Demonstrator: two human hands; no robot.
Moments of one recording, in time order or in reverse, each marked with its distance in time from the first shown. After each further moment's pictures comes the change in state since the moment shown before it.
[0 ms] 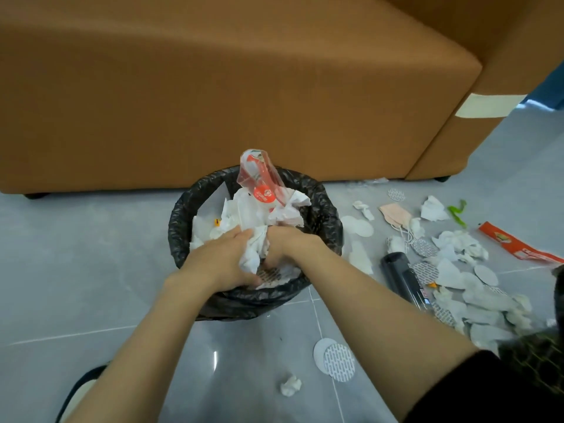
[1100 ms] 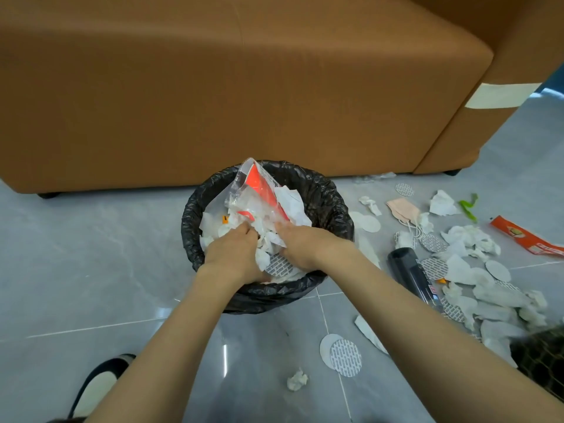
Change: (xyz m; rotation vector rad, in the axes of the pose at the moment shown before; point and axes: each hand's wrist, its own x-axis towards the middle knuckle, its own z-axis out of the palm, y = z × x) left_hand 0.007 0.019 0.008 0.240 0.090 -0.046; right_hand -0.056 0.011 -0.004 -0.108 0.095 -0.033
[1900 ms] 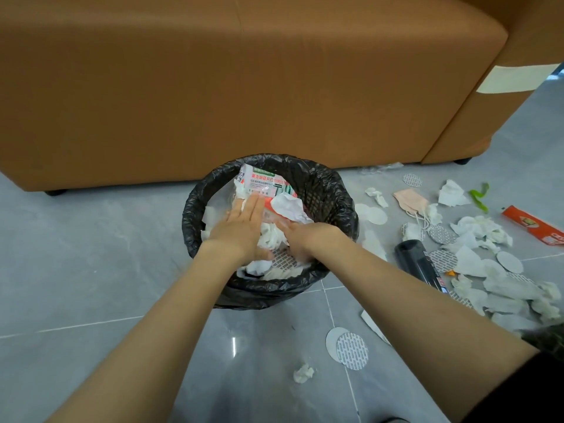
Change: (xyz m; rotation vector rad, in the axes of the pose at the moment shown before) left_hand 0.024 -0.006 -0.008 0.044 -0.105 0.060; right_hand 0.027 0.004 0.006 -0.163 -0.178 0.079
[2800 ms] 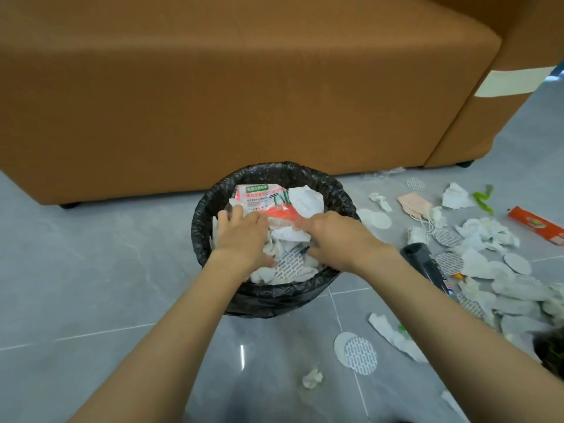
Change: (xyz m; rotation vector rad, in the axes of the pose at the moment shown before) left_hand -0.010 0.008 -0.004 0.233 0.147 -0.071; right_hand -0.063 0.021 -0.002 0.103 0.449 -0.105
